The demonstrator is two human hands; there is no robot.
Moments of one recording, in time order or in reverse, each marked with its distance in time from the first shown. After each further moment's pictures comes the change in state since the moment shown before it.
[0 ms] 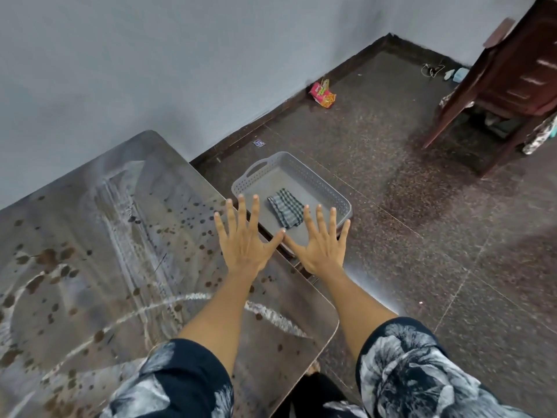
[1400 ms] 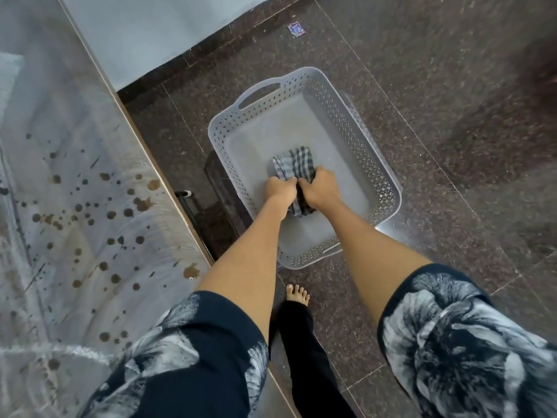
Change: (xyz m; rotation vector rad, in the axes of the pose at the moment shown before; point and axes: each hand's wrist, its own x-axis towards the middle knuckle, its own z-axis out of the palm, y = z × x) left_hand 0.180 0.094 0.192 -1.064 -0.569 -1.020; right_hand 0.253 0.027 0.133 0.480 -0.420 0.114
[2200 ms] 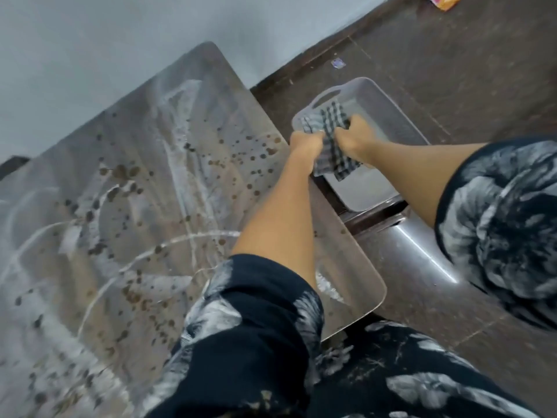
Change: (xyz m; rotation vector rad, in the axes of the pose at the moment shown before) left_hand -0.197 0.017 -0.154 -0.056 0.027 0.226; right_hand -0.194 -0.121 -0.054 0.096 0.056 -0.176
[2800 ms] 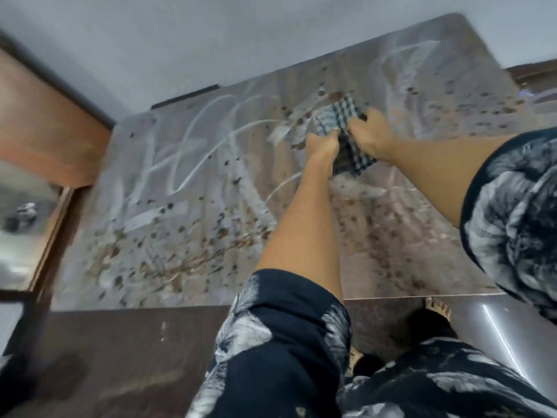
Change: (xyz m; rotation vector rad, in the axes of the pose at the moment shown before) left_hand -0.123 -0.215 -0.329 -0.419 0.440 0.033; right_hand -0.231 -0.176 0.280 0.034 -0.262 -0.396
